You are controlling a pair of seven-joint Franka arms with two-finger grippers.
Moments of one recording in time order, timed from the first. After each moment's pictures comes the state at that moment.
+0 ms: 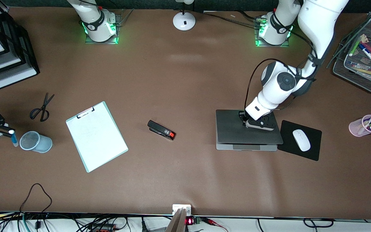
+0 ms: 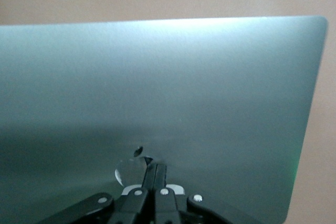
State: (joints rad) left arm -0.03 0.46 -0.31 -2.14 0.01 2.77 -0.22; right arm -0.47 0.64 -0.03 -1.34 0.93 1.65 -2.41
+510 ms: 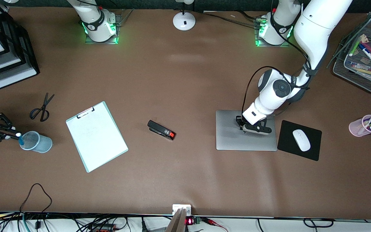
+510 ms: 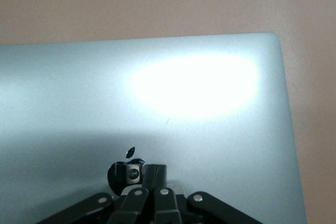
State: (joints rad) left arm -0.03 0.56 -0.31 -2.11 0.04 2.87 -0.22; right arm -0.49 0.70 -0.03 -1.32 0.93 1.64 -2.43
